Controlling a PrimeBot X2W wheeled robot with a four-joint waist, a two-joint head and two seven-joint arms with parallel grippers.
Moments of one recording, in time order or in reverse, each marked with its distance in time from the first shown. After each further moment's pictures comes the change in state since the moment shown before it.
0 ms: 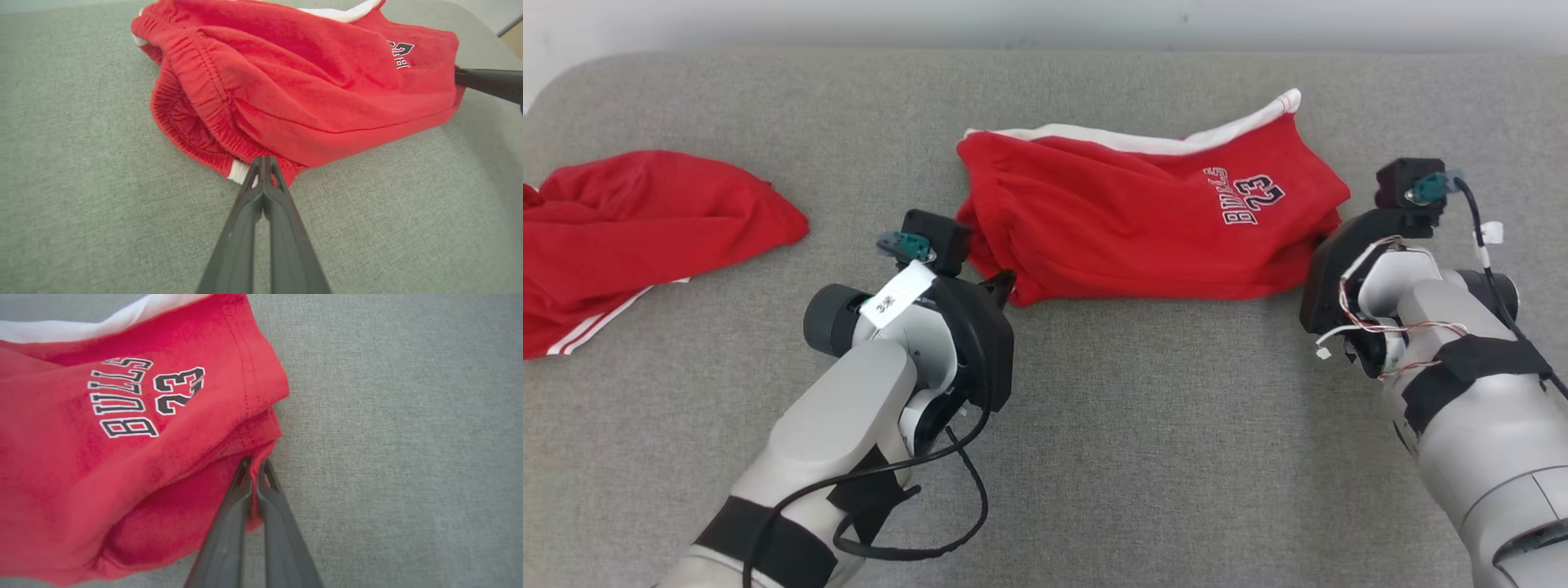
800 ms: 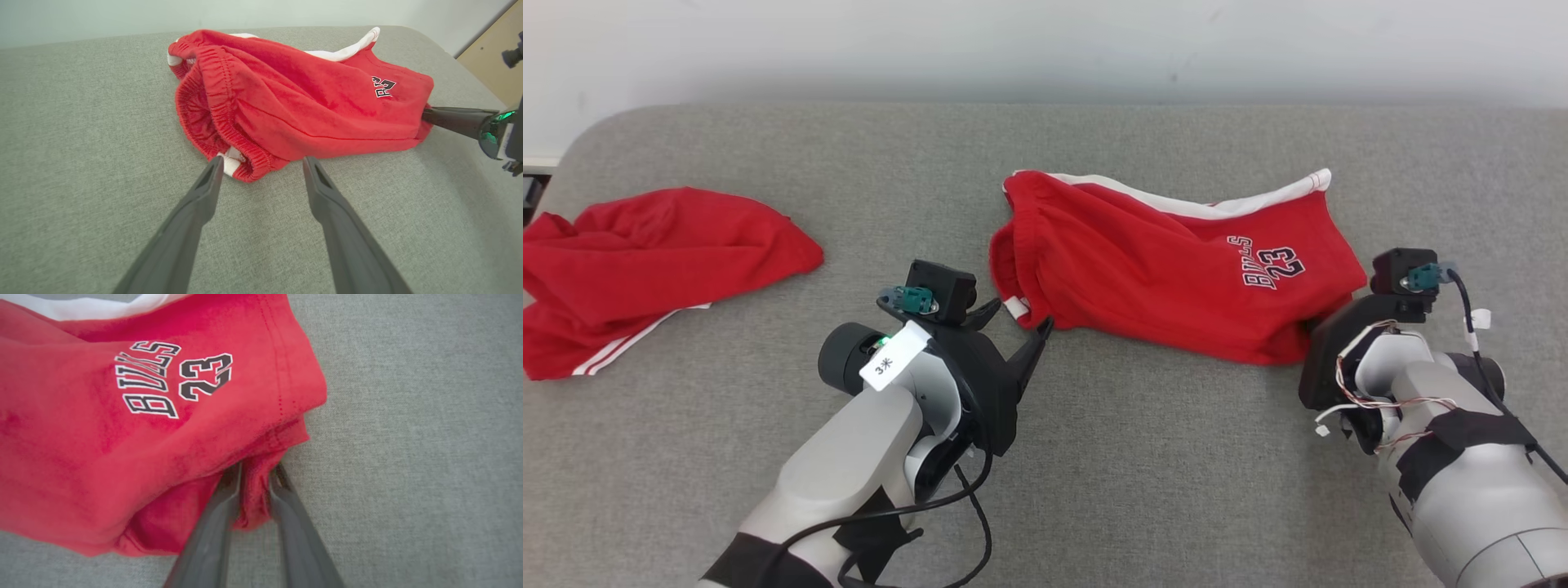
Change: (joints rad) left arm 0.077 0.008 -0.037 -0.012 -0.019 -0.056 -0.110; right arm 0.139 -0.002 -0.014 0.021 0.036 0.035 -0.069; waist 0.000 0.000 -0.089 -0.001
